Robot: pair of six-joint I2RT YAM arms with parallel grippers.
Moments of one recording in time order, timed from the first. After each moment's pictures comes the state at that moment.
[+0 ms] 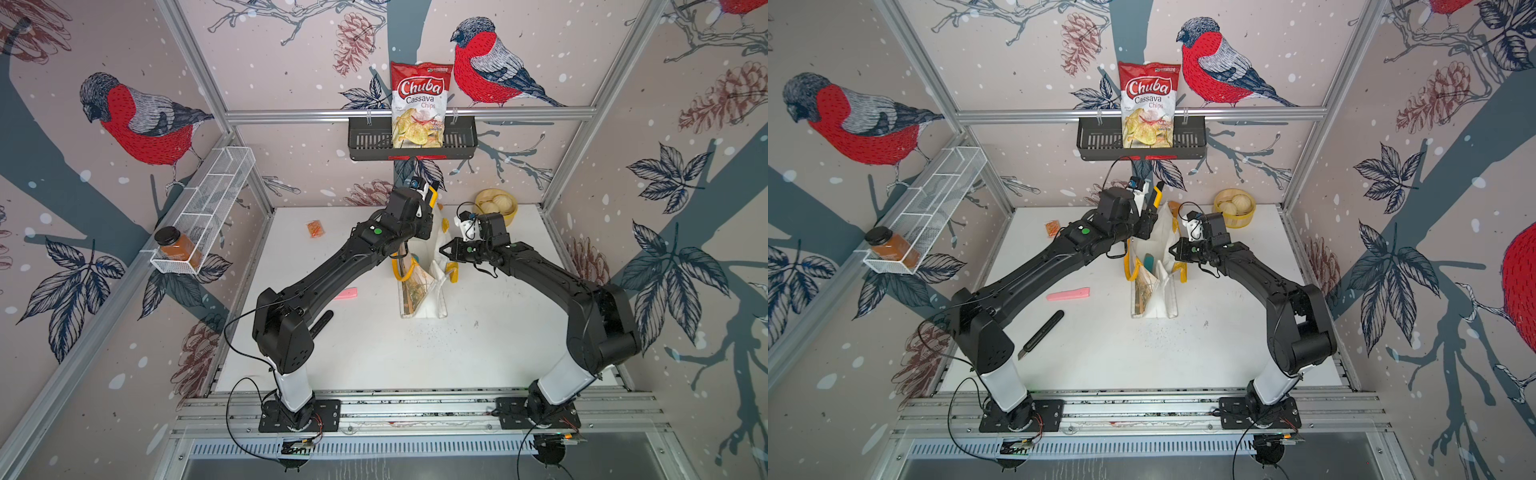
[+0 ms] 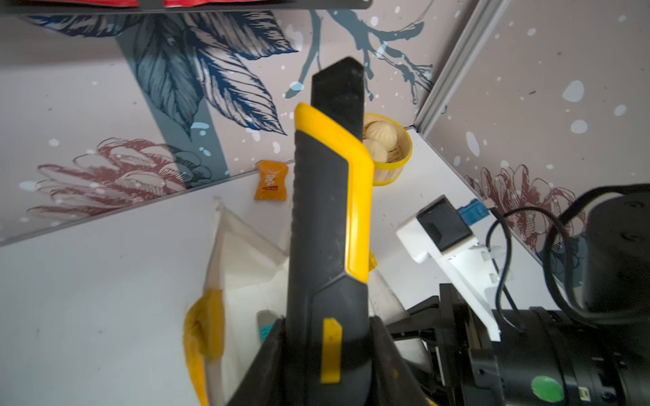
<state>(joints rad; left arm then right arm) -0.71 1.79 1.73 -0.41 -0.08 -0.22 0.37 1.66 1.17 -0.23 -0.53 0.40</state>
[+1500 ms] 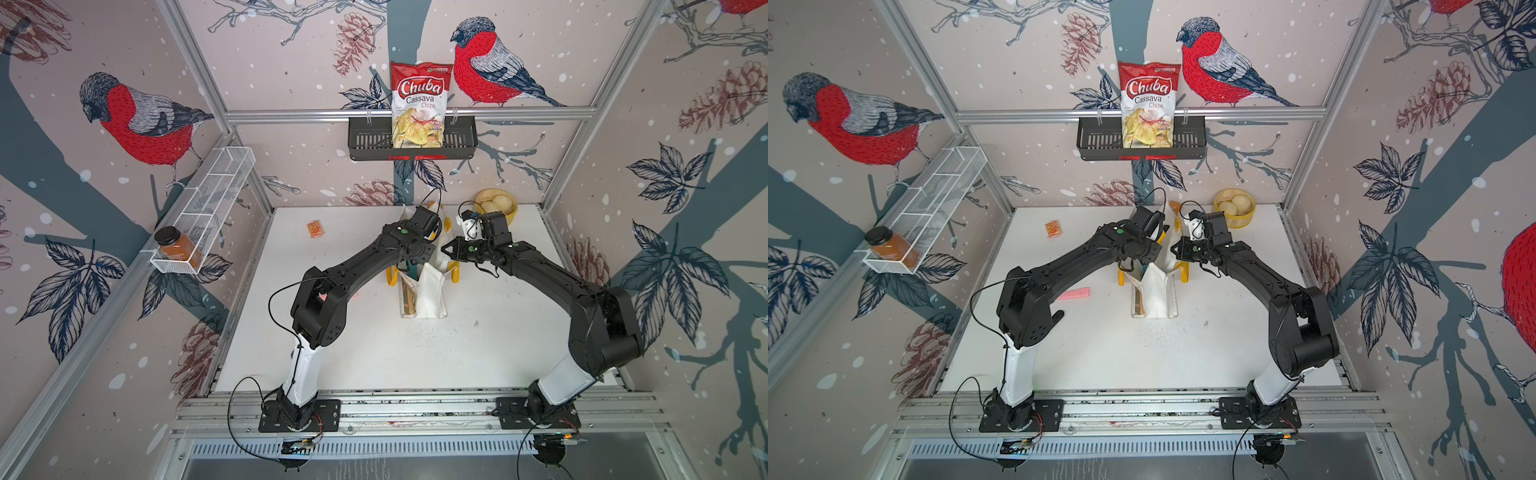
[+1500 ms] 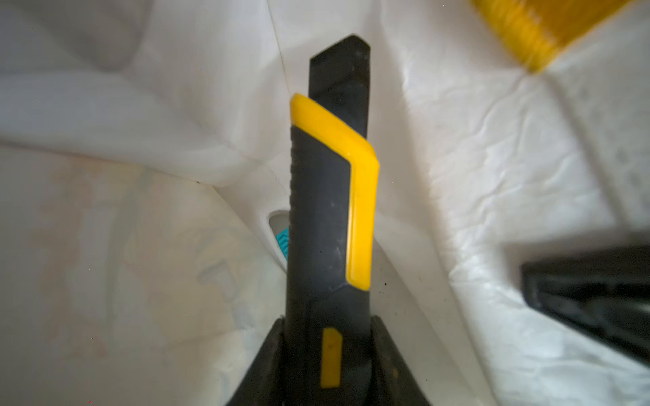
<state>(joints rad) -0.72 2.06 1.85 -0.76 -0.16 -0.08 0.36 1.64 1.18 -0.25 -0.51 0.40</state>
